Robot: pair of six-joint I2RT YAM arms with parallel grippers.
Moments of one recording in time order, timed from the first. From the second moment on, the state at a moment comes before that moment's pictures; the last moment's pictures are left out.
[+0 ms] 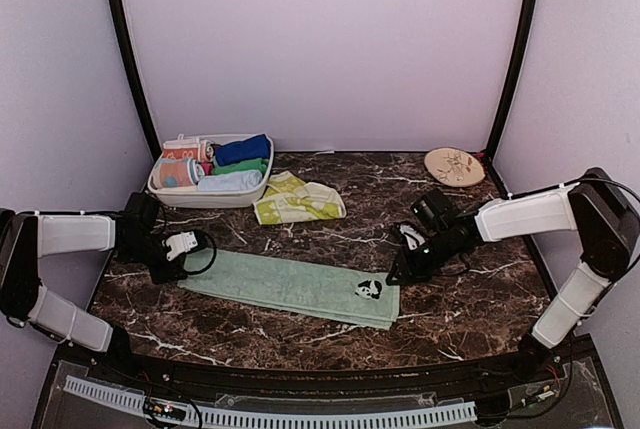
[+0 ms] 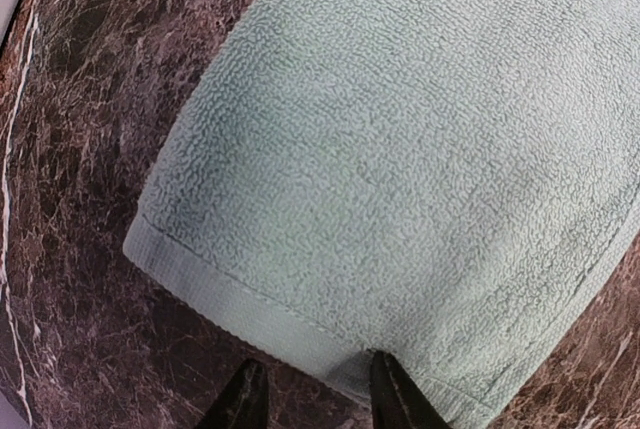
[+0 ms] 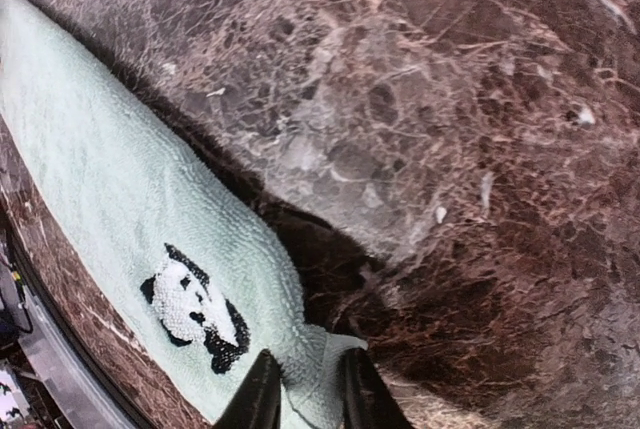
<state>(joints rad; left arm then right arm) -0.10 1.34 0.59 -0.44 0.16 0.92 0.63 1.62 0.82 -0.37 -0.39 0.43</state>
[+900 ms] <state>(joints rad) -0.24 1.32 0.79 -0.80 0.44 0.81 0.44 1.63 1.12 -0.80 -0.08 0.30</state>
